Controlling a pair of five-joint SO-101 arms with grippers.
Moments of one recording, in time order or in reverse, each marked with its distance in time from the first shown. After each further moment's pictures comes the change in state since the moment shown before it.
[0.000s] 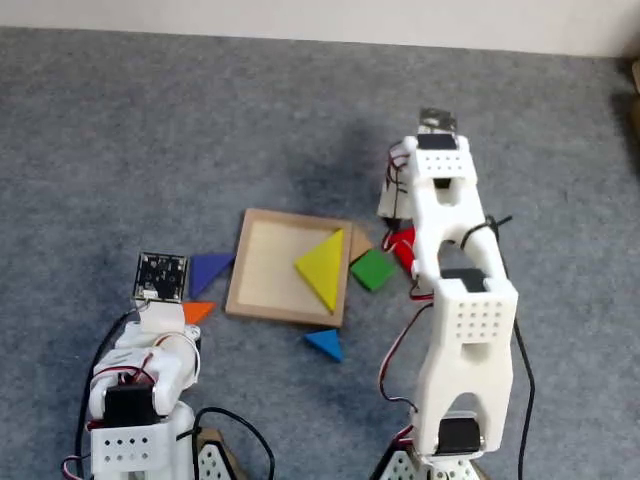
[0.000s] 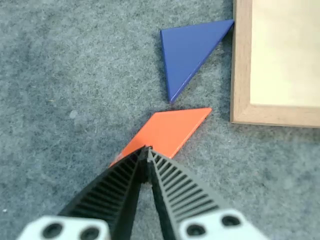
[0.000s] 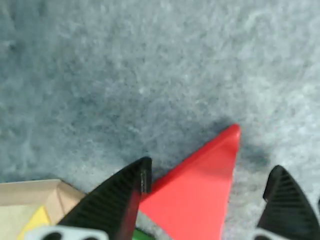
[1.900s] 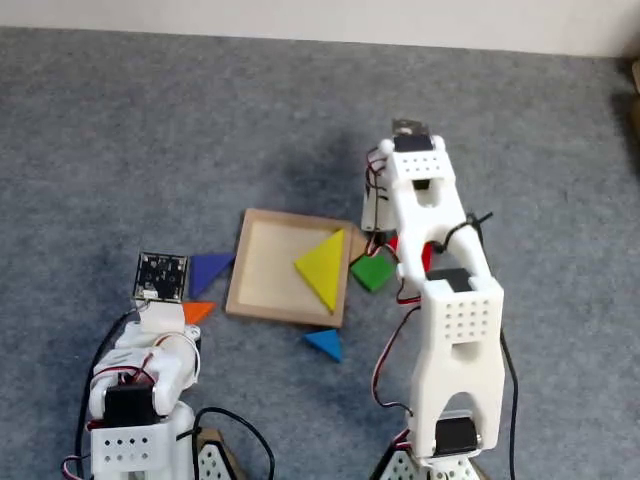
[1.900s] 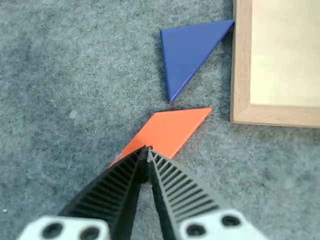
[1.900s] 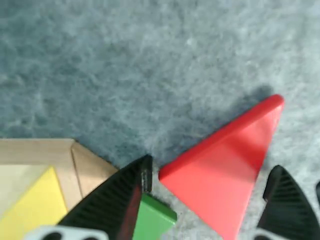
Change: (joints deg) left arm 0.0 0.0 0.0 0.0 0.0; right arm -4.4 0.5 -0.4 7.4 2.1
